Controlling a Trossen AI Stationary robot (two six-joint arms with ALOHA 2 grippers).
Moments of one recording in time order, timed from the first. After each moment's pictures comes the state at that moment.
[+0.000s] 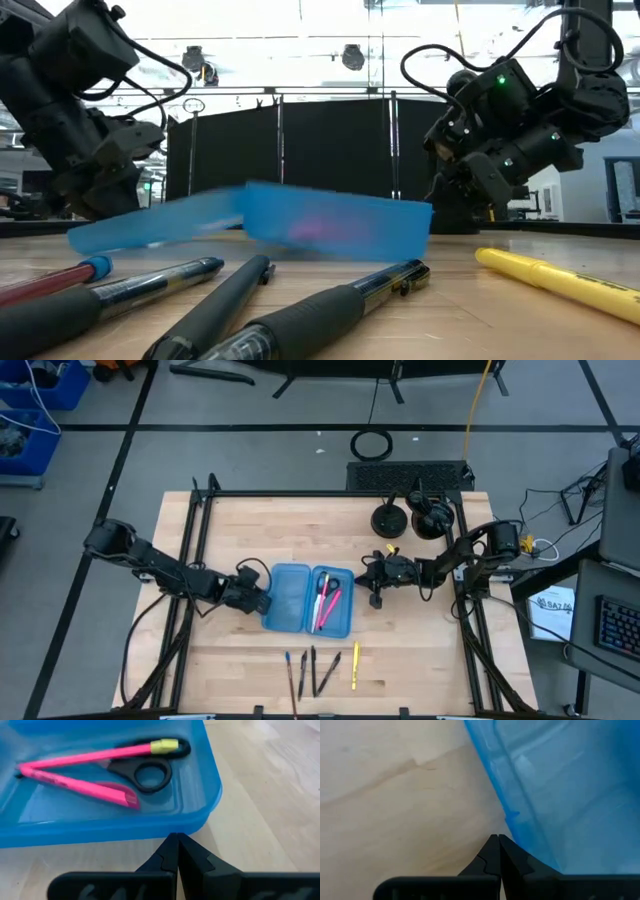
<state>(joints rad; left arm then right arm) -0.32 1.36 0.39 -0.13 -0.34 -1.29 -0.08 1.74 0.31 0.94 0.00 0.08</state>
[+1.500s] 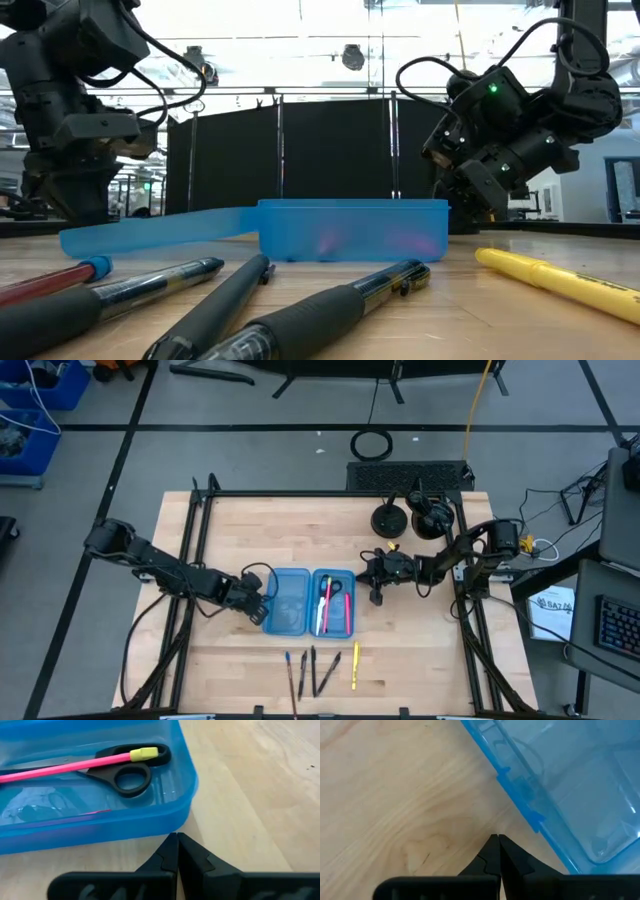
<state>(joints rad) -0.32 1.34 0.51 -0.44 -0.10 -1.19 -0.13 1.74 0.31 0.88 -0.03 0.09</state>
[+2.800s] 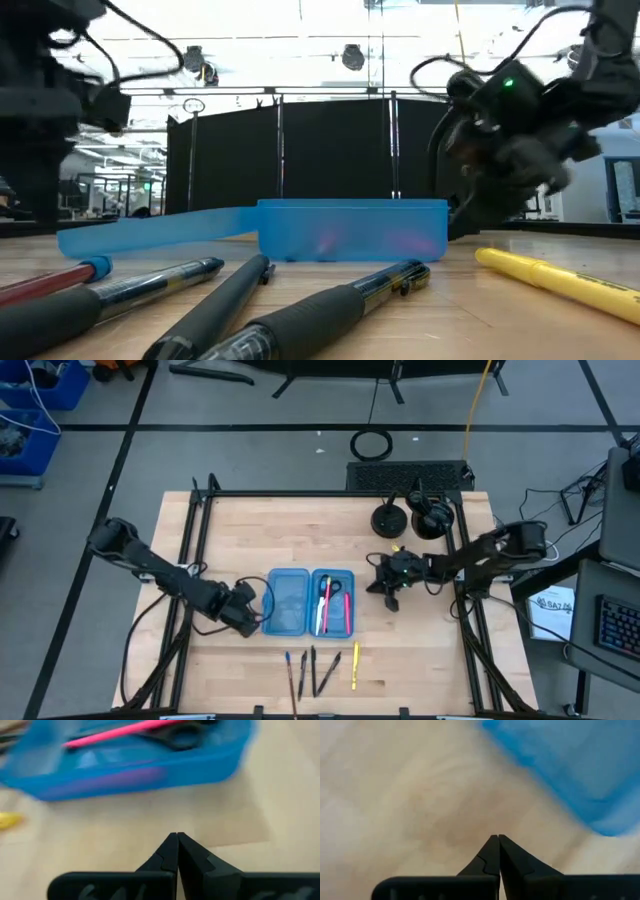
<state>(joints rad) -0.50 1.34 0.65 -0.69 -0.19 -1.21 -0.14 1.52 0.24 0.64 -0.26 0.11</state>
